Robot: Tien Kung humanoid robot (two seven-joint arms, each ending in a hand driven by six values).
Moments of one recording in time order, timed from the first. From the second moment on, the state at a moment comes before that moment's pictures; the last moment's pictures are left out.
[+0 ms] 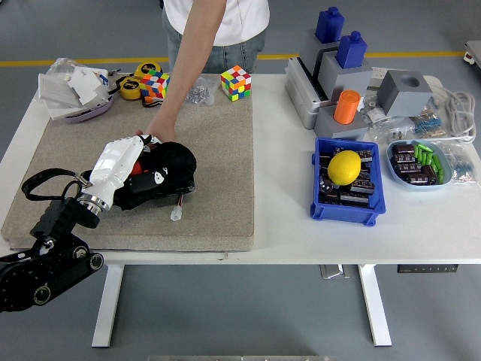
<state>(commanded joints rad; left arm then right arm) -0.54 0.41 -0.50 -1.09 1.61 0.65 0.01 0.07 -0.44 1.19 0.39 -0.69 -0.15 -0.18</state>
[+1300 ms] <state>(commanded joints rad) -0.43 0.49 -0.67 -1.03 1.64 0.65 0.00 0.06 -0.43 1.21 0.39 -0.69 -0.15 -0.18</state>
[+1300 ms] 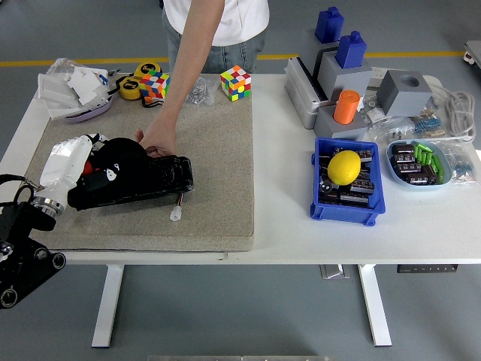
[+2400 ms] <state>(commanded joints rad) -0.40 0.49 -0.74 -1.00 1.65 0.65 -0.01 0.06 -0.44 1.20 0.39 -0.69 -0.16 -0.18</state>
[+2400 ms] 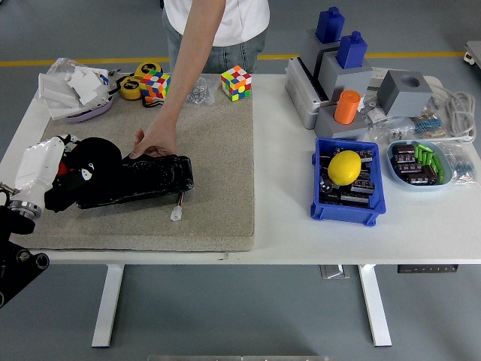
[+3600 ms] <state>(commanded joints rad) -0.53 0.41 -0.53 -1.10 1.65 0.65 0.04 0.07 -0.44 1.19 0.39 -0.69 -0.15 -0.18</state>
